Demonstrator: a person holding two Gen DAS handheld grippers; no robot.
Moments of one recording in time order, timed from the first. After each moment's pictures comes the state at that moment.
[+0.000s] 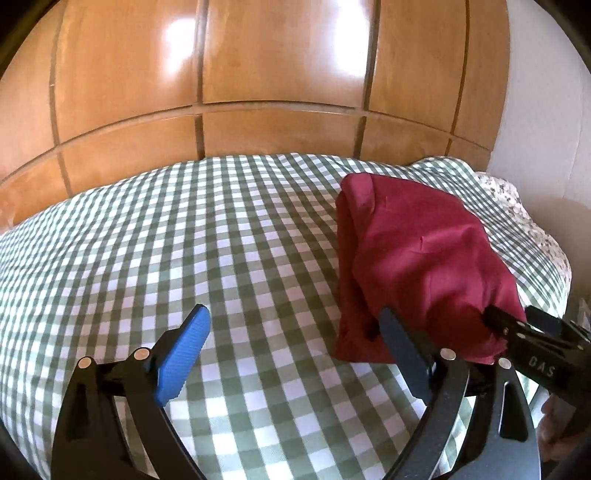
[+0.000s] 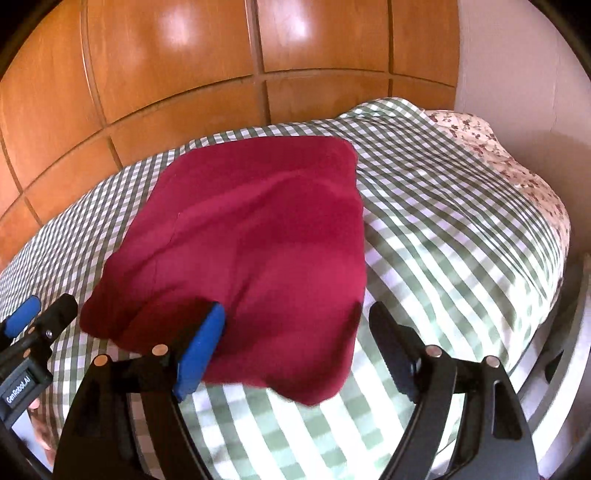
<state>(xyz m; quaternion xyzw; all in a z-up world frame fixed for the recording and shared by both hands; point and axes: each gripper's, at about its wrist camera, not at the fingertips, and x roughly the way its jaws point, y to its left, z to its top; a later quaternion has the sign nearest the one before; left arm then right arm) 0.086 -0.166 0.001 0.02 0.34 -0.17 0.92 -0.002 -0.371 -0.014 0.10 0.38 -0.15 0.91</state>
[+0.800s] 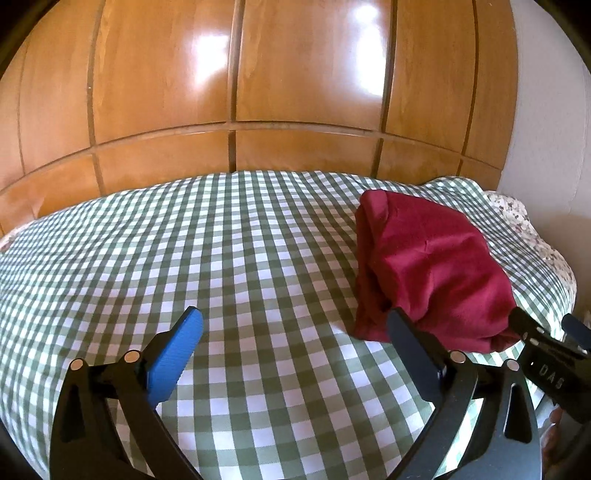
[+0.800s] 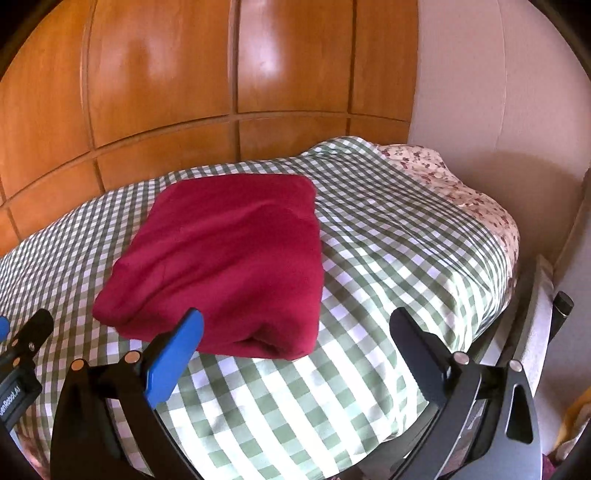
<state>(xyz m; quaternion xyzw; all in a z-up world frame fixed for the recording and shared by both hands) 0.047 -0.140 0.017 0.00 0.31 -0.13 0.94 -0.045 -0.341 0.008 0.06 0.32 -0.23 0.92</state>
